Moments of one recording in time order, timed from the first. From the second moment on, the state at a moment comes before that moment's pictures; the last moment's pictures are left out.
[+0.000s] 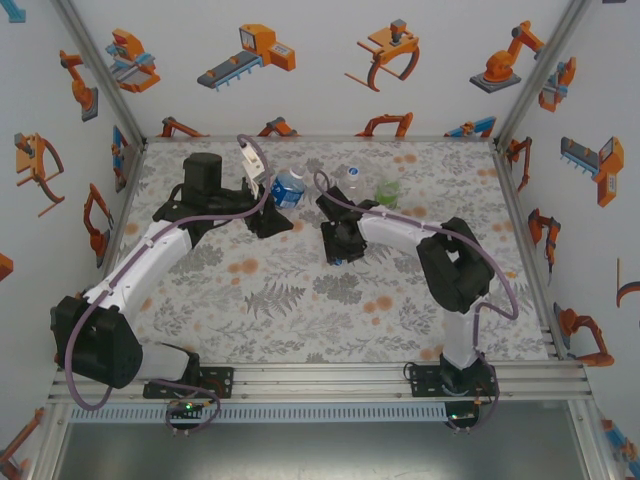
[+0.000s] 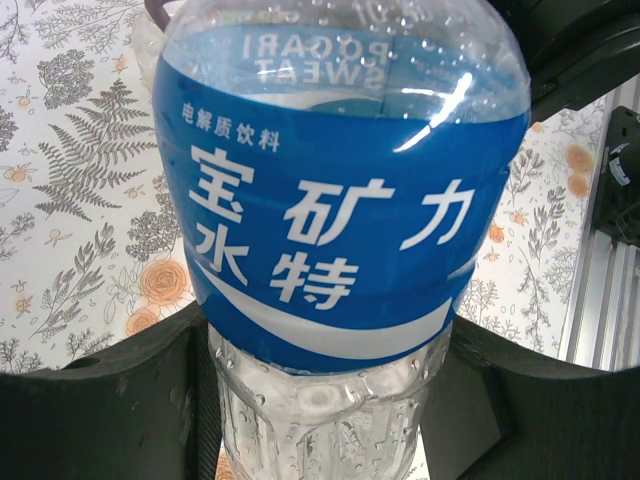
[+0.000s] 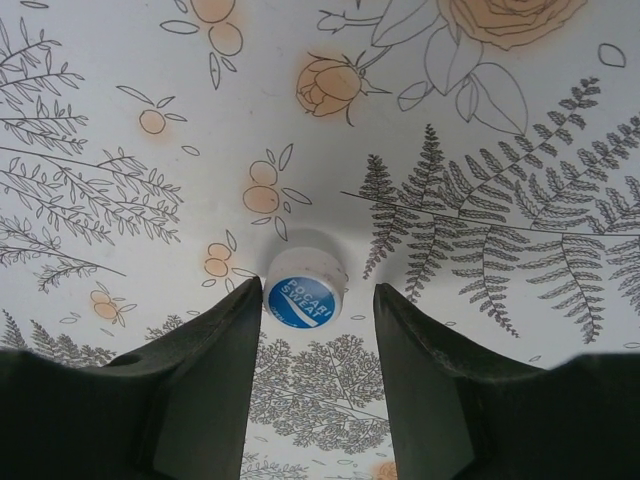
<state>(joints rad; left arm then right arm) -0.38 1.36 1.11 -0.29 0.81 0.25 0.71 1.96 1.36 -0.62 0.05 0.46</state>
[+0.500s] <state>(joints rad) -0.39 1.36 1.11 -0.29 0.81 0.25 0.71 1.99 1.40 -0.64 0.05 0.44</state>
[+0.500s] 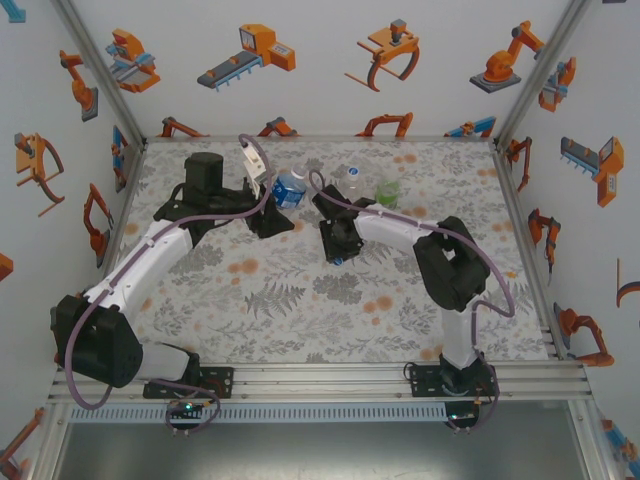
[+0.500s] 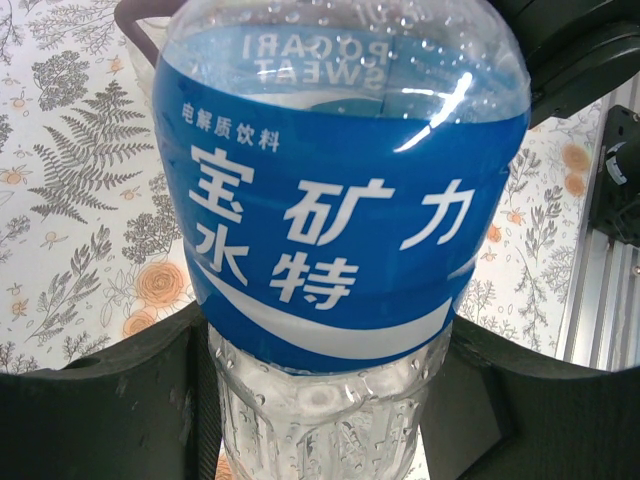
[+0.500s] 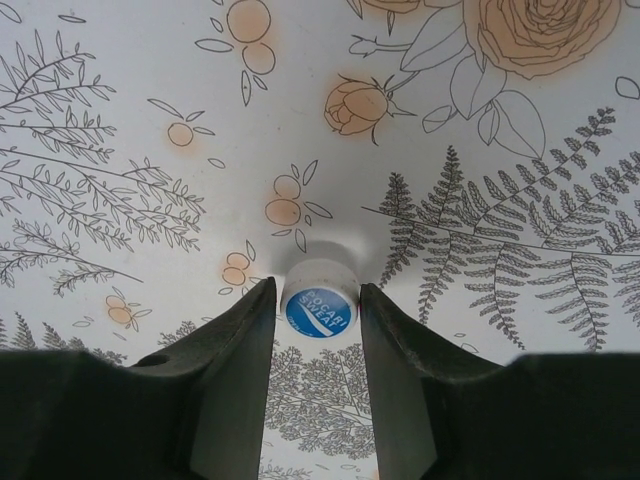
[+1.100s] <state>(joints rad) -0.39 1.37 1.12 -0.31 0.81 0.25 0.72 2.00 1.44 -0.68 0.05 0.43</state>
